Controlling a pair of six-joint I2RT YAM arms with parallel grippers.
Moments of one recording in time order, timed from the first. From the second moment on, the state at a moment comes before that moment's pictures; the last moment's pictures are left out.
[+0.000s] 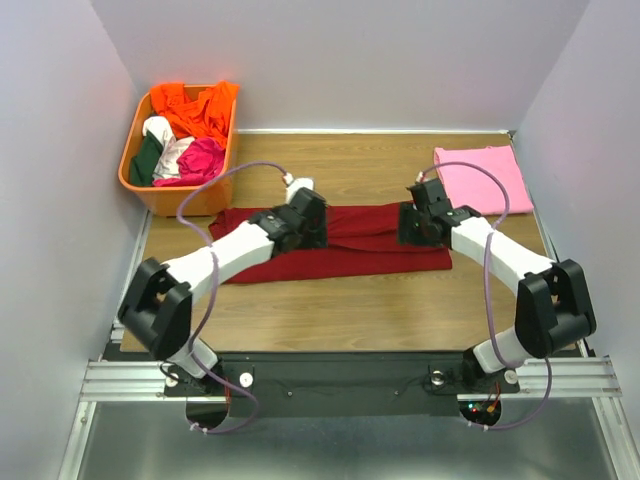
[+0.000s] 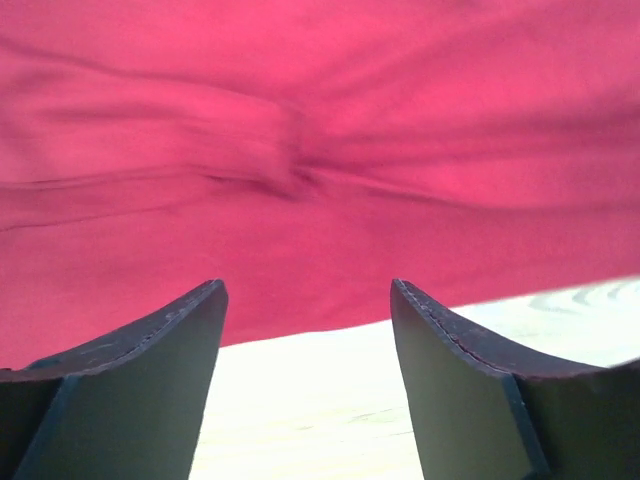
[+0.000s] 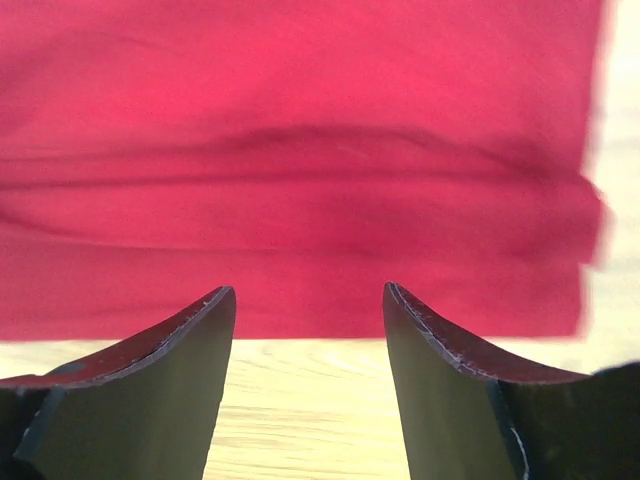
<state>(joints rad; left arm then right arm) -0.68 1.49 1.12 -0.52 -0.30 -0.60 0.41 1.48 1.05 -0.49 0.17 0.42</state>
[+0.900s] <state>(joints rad) -0.91 2.02 1.40 -0.43 -0.36 -0.62 0.24 1.61 0.97 -0.52 0.19 0.37</state>
